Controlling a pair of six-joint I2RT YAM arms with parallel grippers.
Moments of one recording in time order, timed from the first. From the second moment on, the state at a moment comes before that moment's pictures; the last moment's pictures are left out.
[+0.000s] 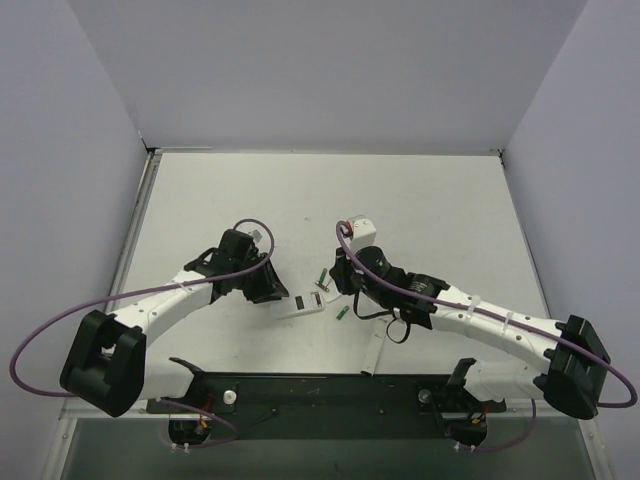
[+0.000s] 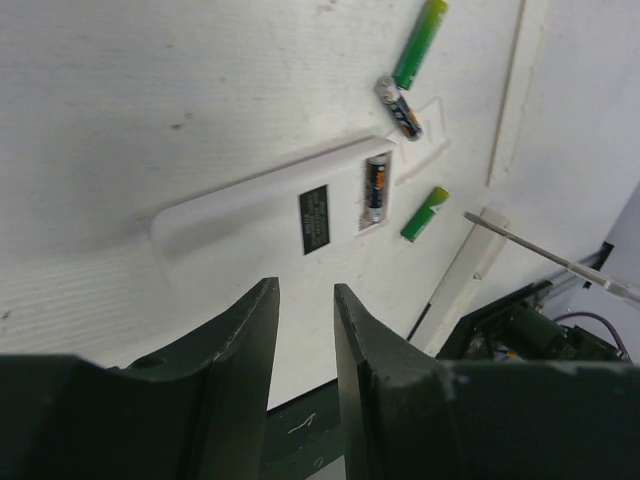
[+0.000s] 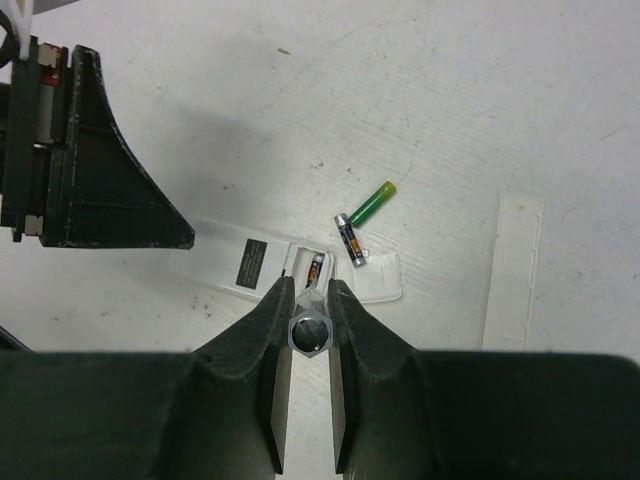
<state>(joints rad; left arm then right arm) -0.45 1.29 0.70 -0.39 0.29 -0.82 0.98 1.19 0.79 -0.15 0.33 0.43</state>
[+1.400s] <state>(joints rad) -0.53 1.44 0.64 -0.22 0.40 -0.84 0.96 1.36 0.77 0.02 0.22 0.26</state>
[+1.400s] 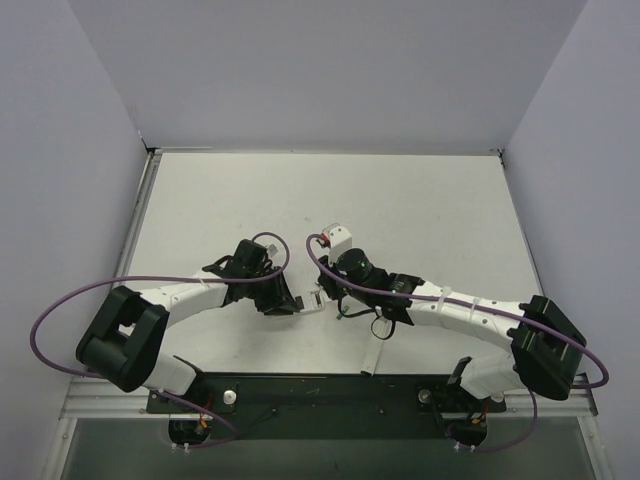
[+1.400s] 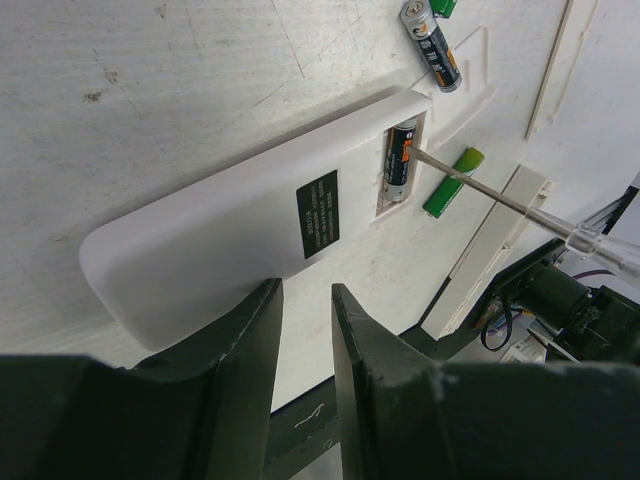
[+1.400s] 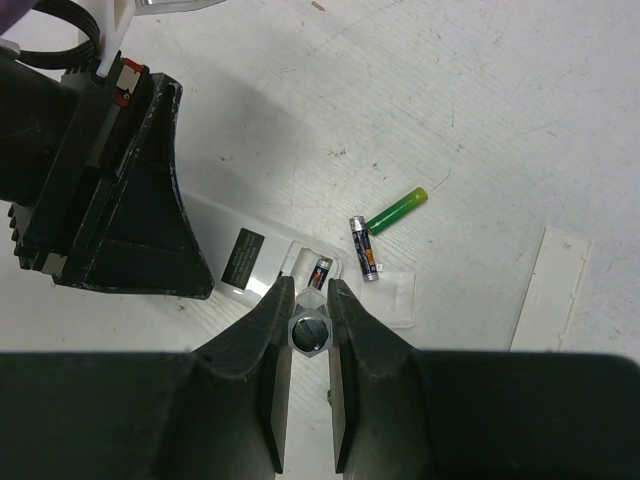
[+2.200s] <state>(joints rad) -0.53 1.44 0.64 -0.22 0.41 -0.84 0.96 1.34 0.75 0.02 0.22 0.25</state>
